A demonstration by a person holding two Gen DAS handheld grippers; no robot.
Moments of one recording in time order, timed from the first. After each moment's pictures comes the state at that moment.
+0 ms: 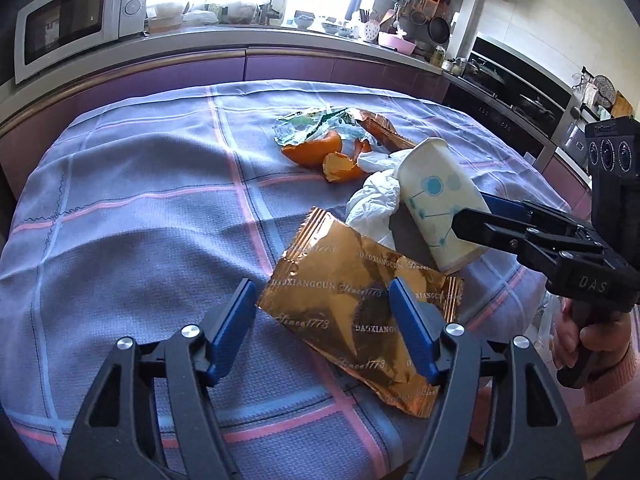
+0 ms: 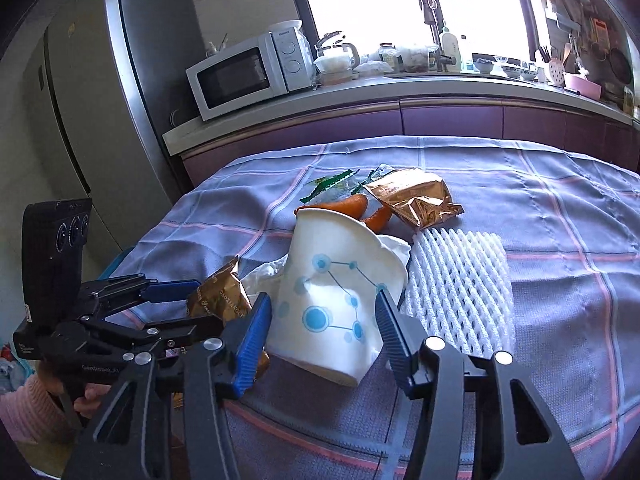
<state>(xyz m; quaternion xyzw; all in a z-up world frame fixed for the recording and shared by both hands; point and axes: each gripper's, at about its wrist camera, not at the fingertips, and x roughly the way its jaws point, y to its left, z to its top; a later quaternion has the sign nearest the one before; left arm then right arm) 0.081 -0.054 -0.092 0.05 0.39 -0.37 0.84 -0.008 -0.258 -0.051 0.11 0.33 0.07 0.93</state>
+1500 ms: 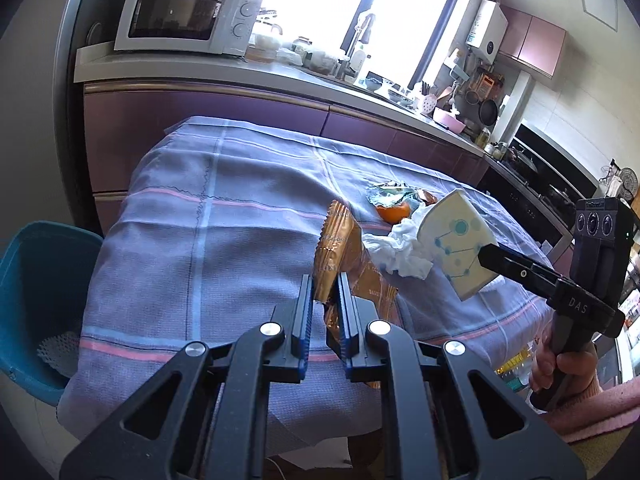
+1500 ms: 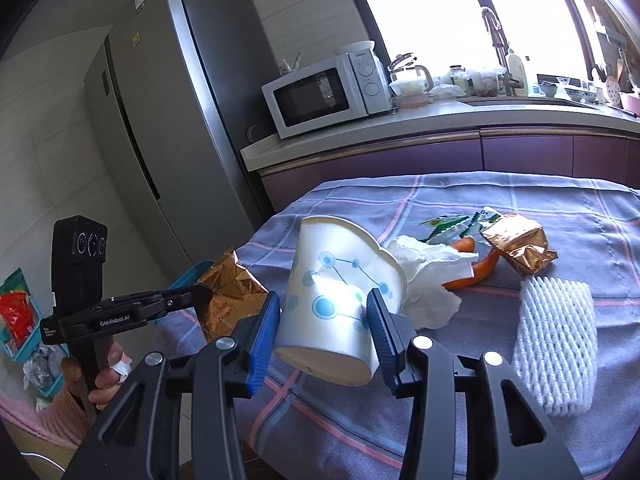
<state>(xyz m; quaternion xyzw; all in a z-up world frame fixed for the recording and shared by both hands) 0.047 0.081 -0.046 -0.08 0.34 -0.28 0.89 -0.003 -0.201 -0.018 0.11 0.28 0.20 0.93</state>
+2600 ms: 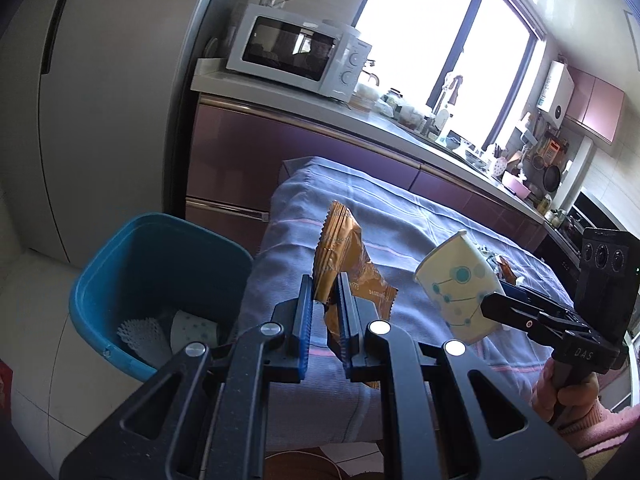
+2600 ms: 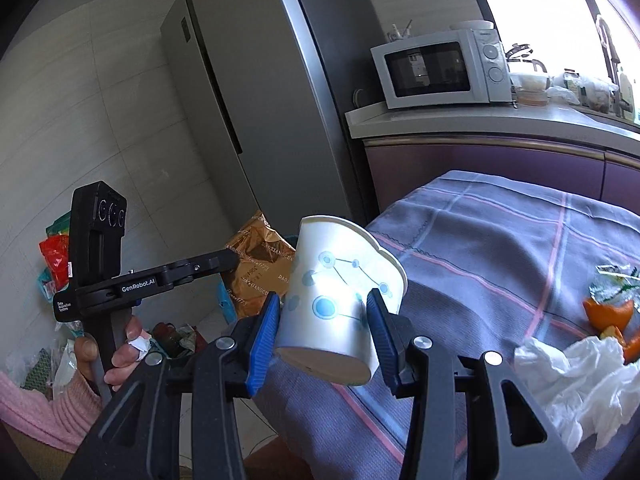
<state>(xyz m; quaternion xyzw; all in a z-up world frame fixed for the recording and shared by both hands) 0.022 0.204 -0.023 -0.14 0.30 -0.13 0.93 0.042 -0.077 -0.009 0.06 0.30 0.35 0.88</state>
